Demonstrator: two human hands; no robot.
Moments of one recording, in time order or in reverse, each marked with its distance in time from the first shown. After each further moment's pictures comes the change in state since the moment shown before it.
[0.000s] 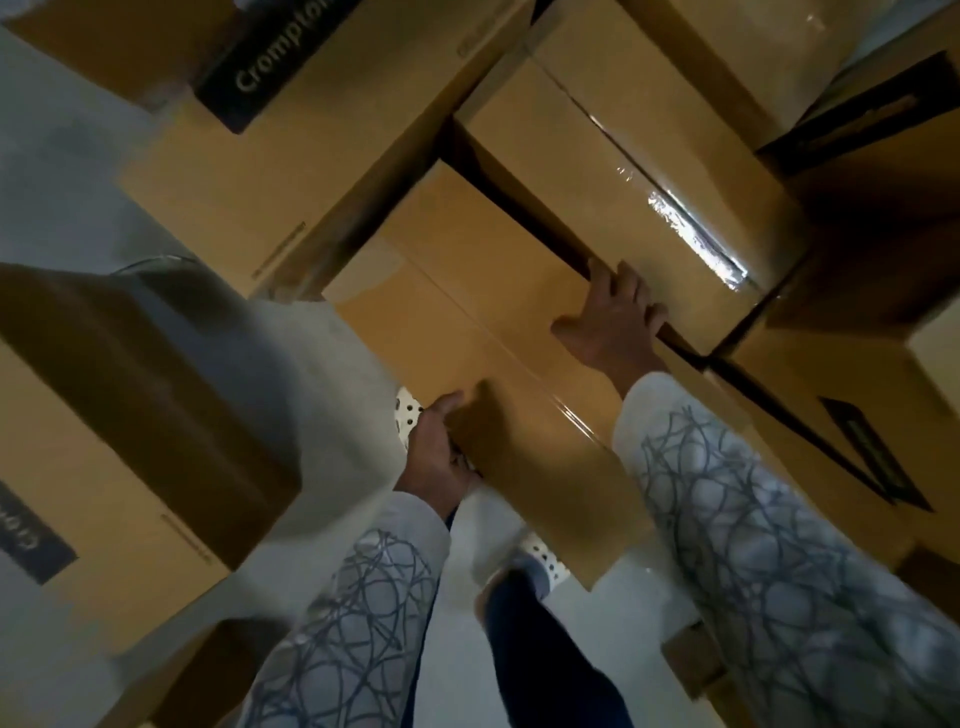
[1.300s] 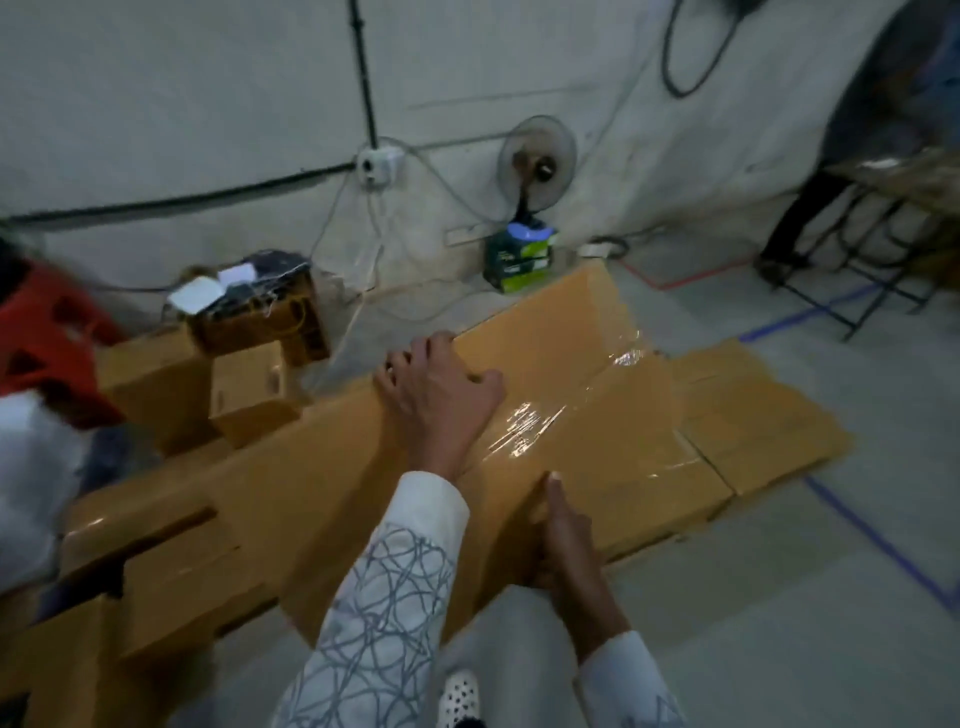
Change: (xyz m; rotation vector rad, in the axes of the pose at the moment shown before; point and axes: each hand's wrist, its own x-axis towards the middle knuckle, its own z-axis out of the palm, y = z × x) left_hand -0.646 -0.535 -0.002 1.752 -0.567 2.240; right_hand -0.809 0.284 -0.009 2.156 0.856 0.865
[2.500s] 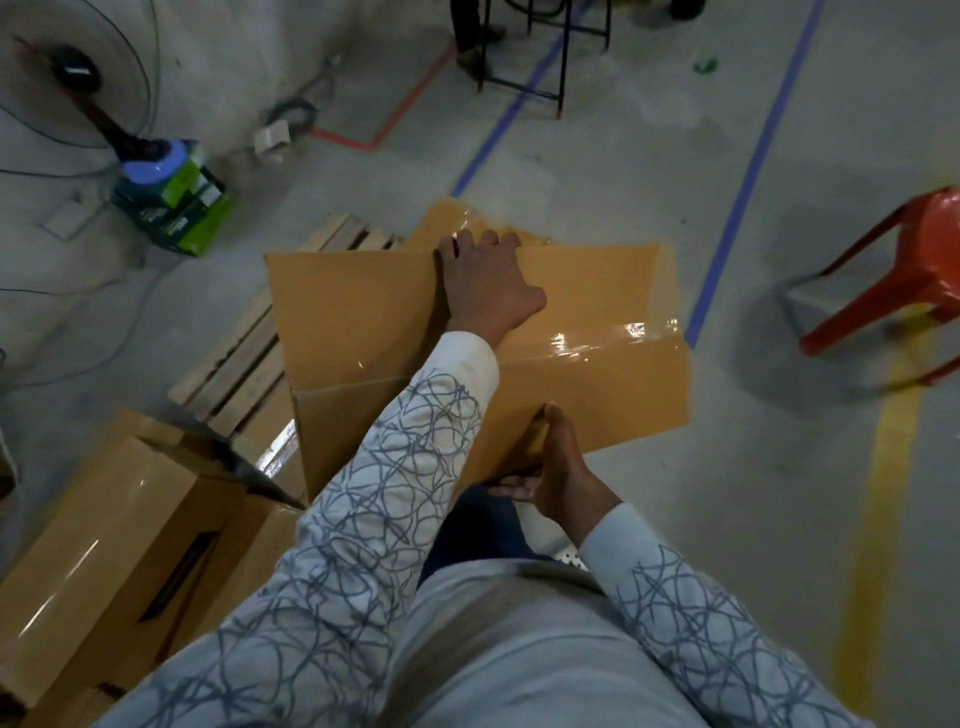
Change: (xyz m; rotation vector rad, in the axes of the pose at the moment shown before) left_hand -0.062 0.587 0.424 0.229 -0.618 0.876; right_hand 0.250 -0.138 -0.467 0.932 0.074 0.509
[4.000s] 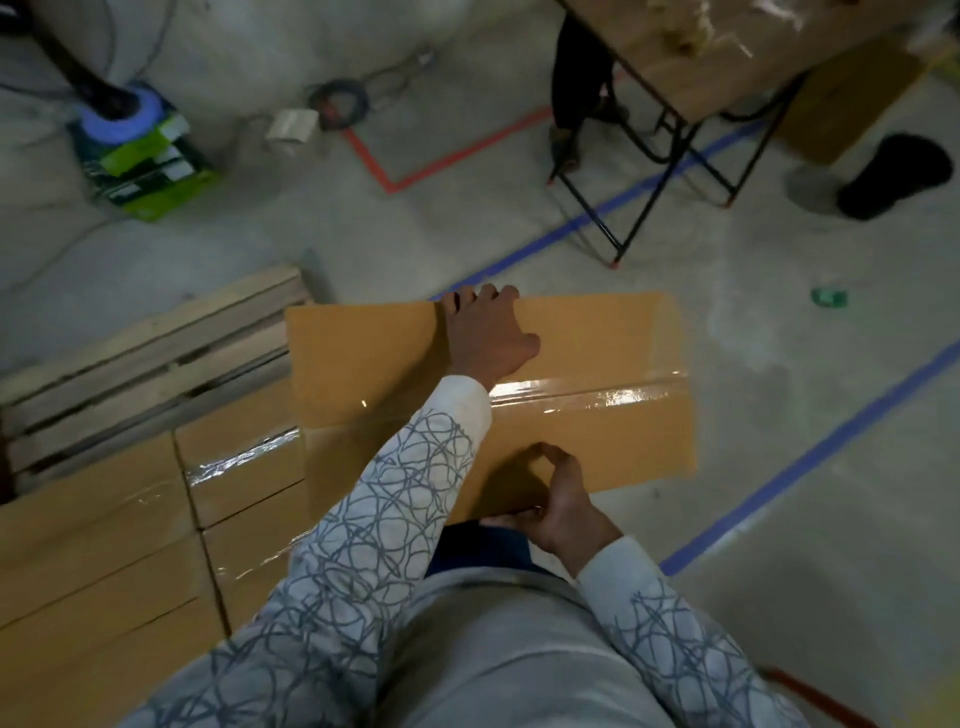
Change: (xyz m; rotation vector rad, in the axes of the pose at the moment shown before) left_hand 0.864 0.170 0.062 -0.229 -0.016 -0.509; right_hand 0.270 -0.903 0.204 -0.332 0.089 0.158
